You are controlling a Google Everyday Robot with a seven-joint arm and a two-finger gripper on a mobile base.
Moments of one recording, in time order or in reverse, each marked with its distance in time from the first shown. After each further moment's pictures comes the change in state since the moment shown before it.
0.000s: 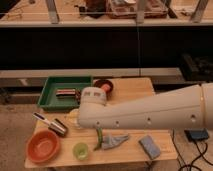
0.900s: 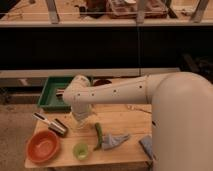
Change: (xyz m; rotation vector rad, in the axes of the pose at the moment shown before) arm 0.011 -0.079 0.088 0.239 -0.316 -0.296
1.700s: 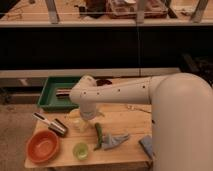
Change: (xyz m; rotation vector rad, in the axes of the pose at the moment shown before) arm -0.028 0.028 0.016 -0.003 -0.085 0.077
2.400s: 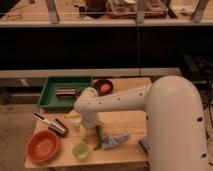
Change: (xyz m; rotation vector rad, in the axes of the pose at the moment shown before) arm 0.001 -0.013 0.069 0.040 0.021 0.035
